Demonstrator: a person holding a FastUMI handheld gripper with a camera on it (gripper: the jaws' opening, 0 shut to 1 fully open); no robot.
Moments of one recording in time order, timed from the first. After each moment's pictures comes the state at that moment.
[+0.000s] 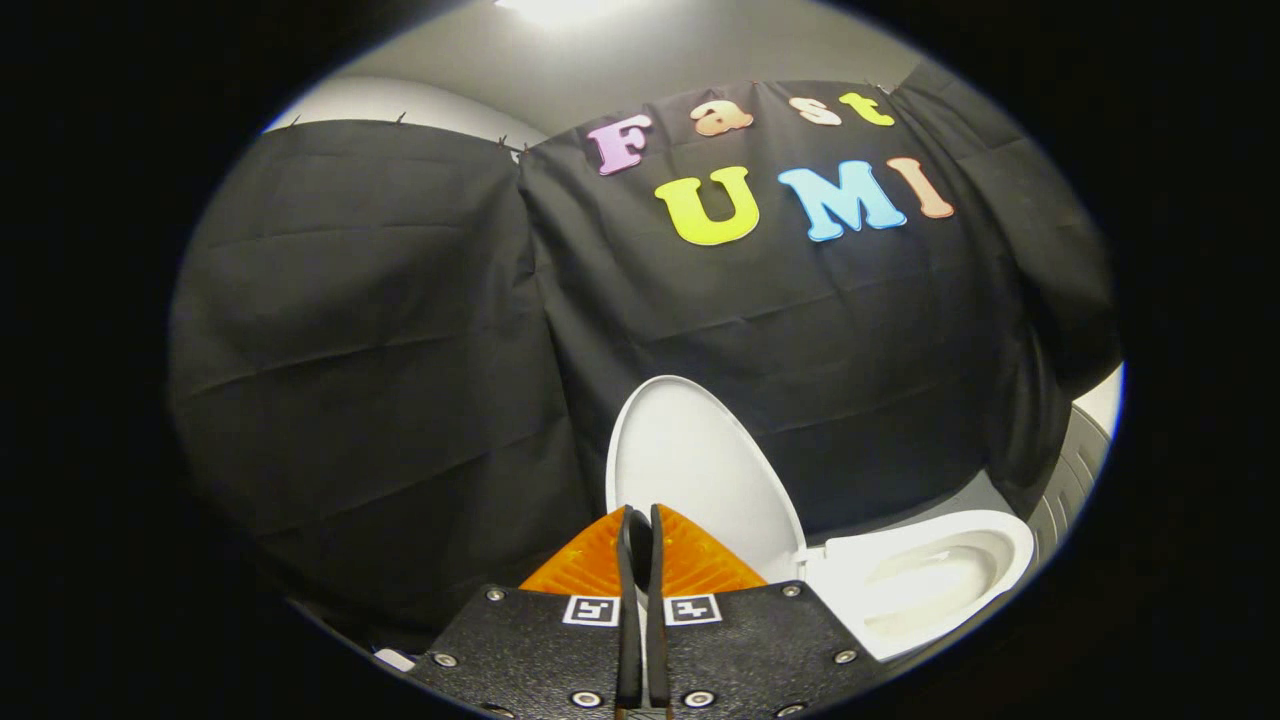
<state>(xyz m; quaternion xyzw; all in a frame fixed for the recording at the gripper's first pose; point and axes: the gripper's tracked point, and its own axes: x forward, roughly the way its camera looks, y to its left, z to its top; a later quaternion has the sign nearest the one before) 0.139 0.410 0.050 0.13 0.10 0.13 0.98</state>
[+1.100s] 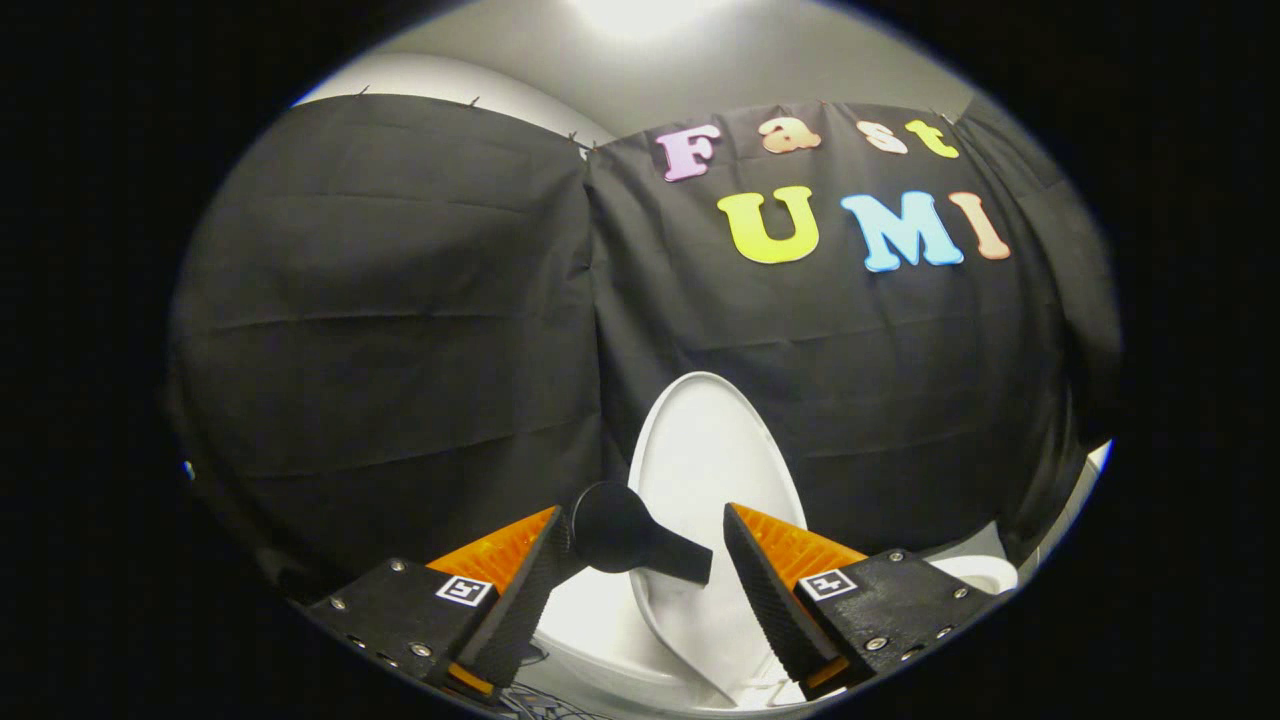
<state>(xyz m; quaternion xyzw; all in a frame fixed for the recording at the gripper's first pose) 0.132 0.415 0.053 0.06 0.05 0.20 0.98</state>
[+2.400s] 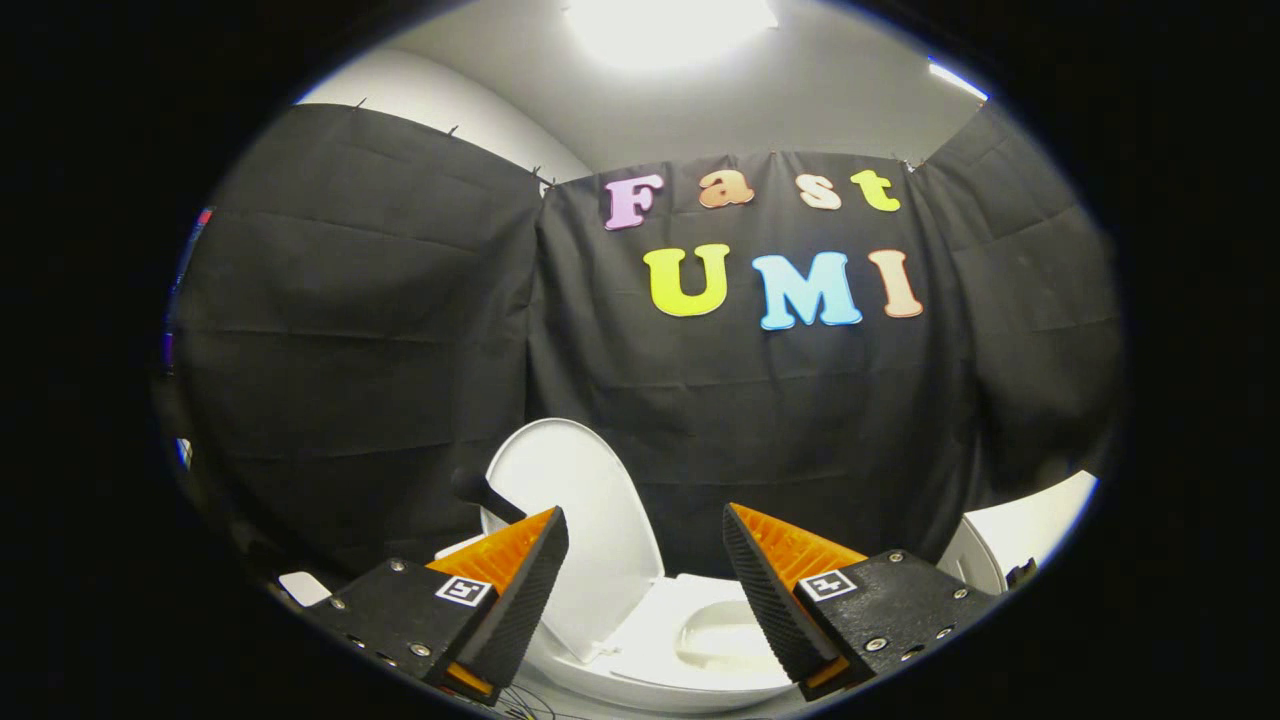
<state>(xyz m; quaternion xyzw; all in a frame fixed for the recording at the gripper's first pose) 0.024 0.190 0.096 0.04 0.03 0.11 0.99</state>
